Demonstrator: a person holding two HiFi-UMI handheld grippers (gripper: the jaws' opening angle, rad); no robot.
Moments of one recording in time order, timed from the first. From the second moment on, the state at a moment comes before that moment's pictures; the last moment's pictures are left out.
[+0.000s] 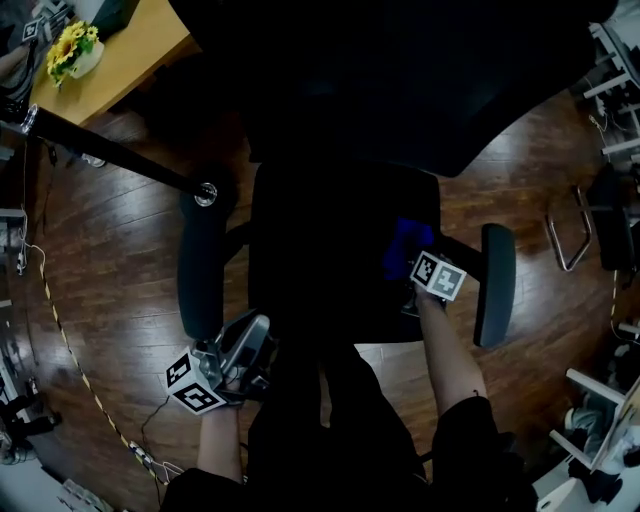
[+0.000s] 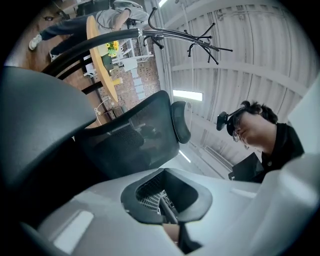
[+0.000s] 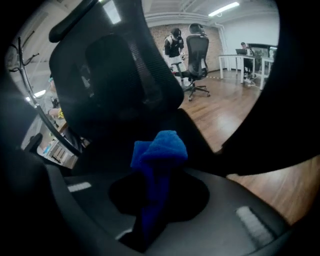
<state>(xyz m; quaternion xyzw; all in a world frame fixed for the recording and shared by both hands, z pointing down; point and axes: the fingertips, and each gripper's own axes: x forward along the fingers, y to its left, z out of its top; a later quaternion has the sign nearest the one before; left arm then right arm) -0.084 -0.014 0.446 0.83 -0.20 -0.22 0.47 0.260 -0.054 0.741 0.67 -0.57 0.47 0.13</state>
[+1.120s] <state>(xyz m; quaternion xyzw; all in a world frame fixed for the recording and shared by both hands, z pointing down) -0.120 -0.014 0.432 0.83 -0.23 -0.24 0.45 -0.083 -0.075 0.666 0.42 -0.76 0.49 0.07</state>
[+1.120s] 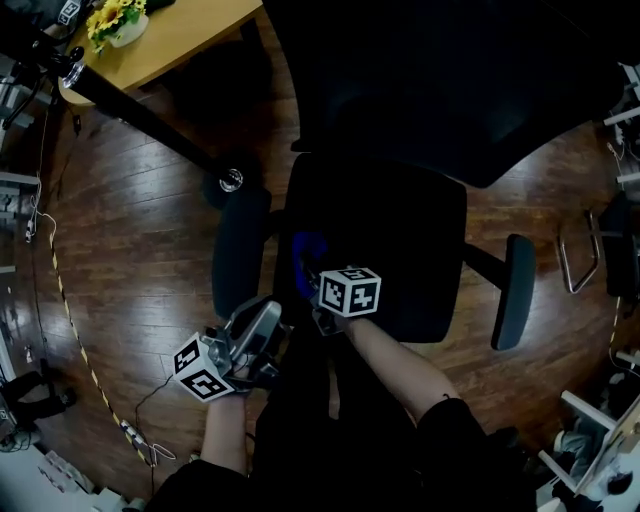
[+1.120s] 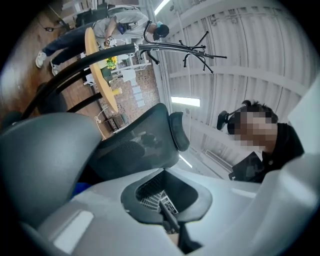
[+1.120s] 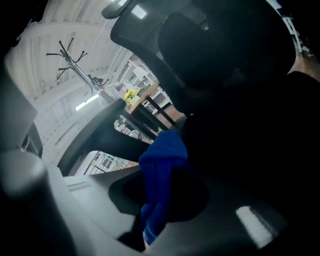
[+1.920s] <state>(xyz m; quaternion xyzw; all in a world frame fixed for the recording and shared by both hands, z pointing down) -0.108 -0.016 0.449 0.83 -0.20 -0.22 0.47 0.054 -0.031 0.758 0.56 -0.65 0.50 0.12</state>
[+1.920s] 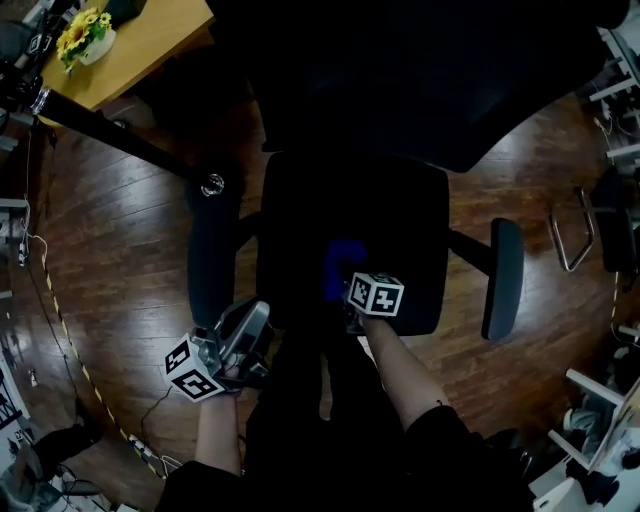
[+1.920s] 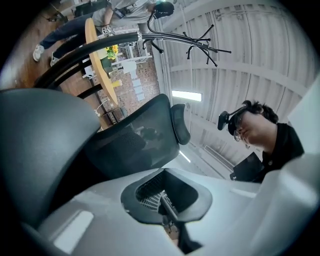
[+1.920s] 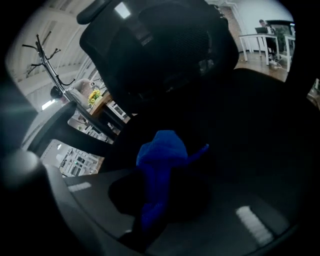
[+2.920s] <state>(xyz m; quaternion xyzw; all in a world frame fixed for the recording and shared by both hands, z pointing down) -0.068 -0.015 0.442 0.84 -0.18 -0.21 0.47 0.196 0.019 0.713 0.67 -0.61 0.41 0.11</state>
